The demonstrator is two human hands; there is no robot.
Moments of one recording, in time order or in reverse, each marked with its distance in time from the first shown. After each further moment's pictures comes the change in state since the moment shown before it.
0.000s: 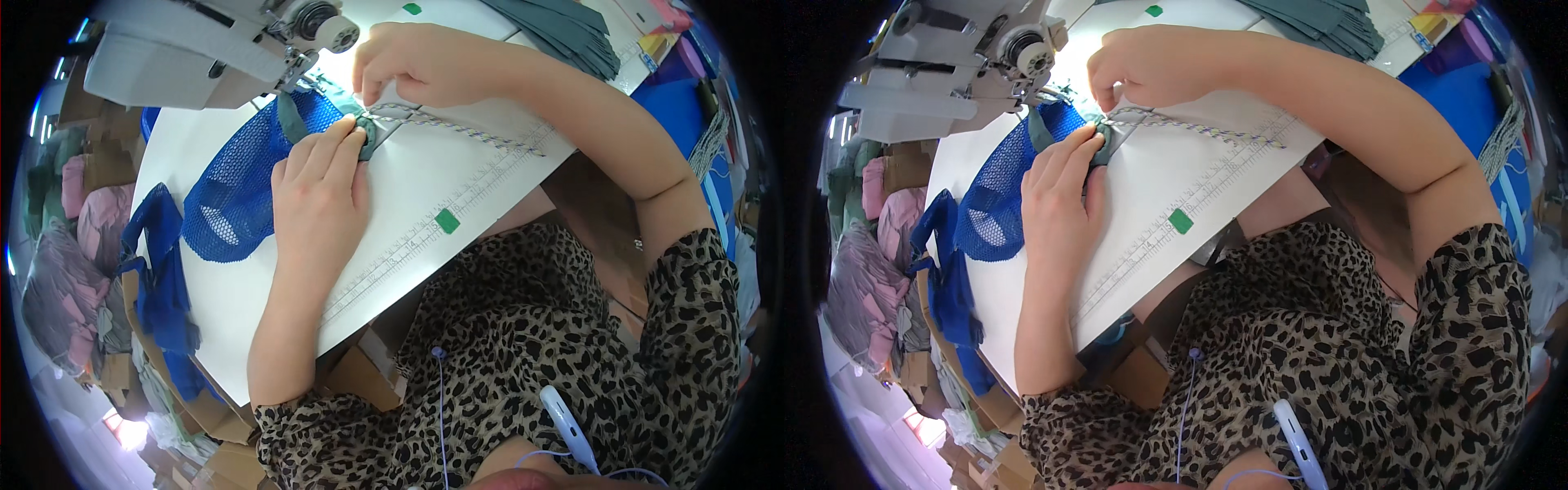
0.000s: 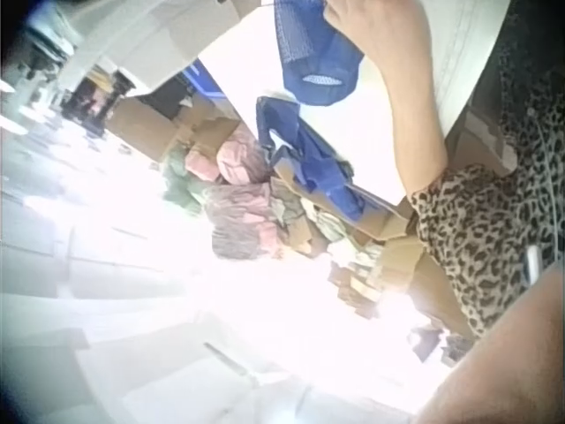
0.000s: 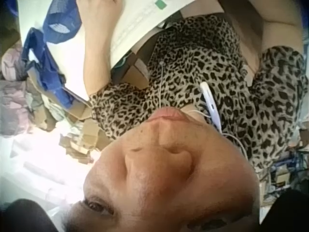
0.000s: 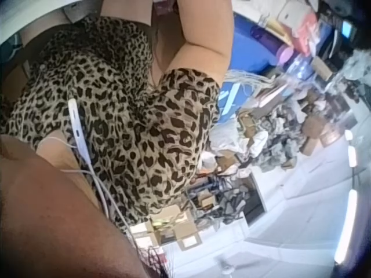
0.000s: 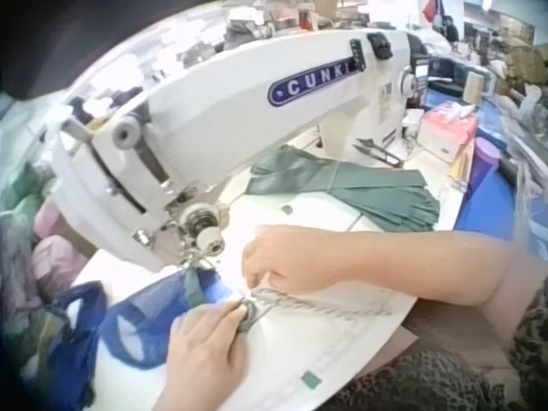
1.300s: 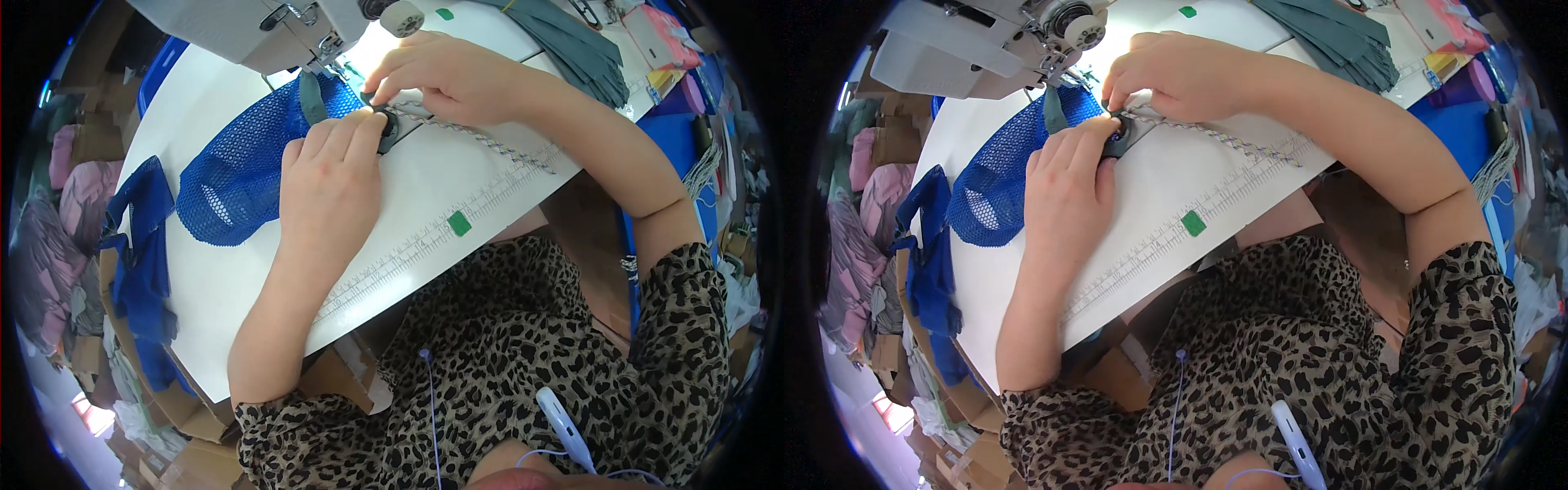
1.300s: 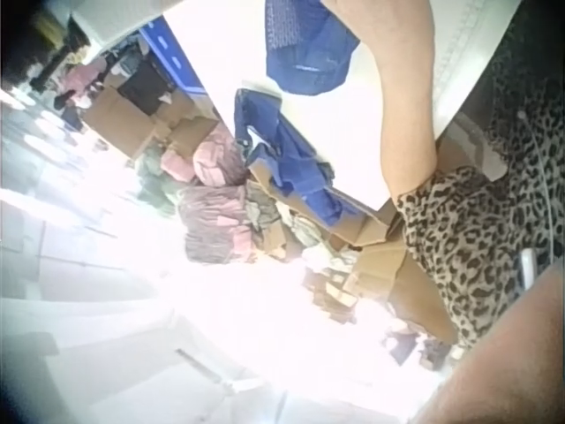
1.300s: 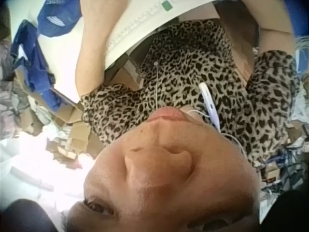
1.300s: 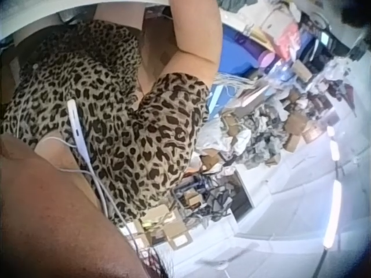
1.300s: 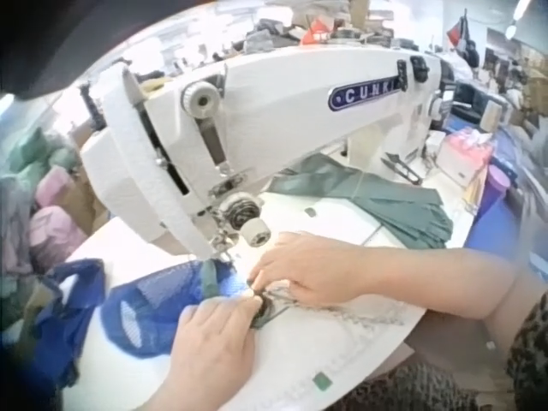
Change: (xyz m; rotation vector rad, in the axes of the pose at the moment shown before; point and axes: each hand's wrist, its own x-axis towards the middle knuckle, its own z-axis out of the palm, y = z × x) left_hand -0.001 -0.002 0.000 0.017 0.040 0.006; right_hand 0.000 -0.008 0.006 -0.093 -0.024 -0.058
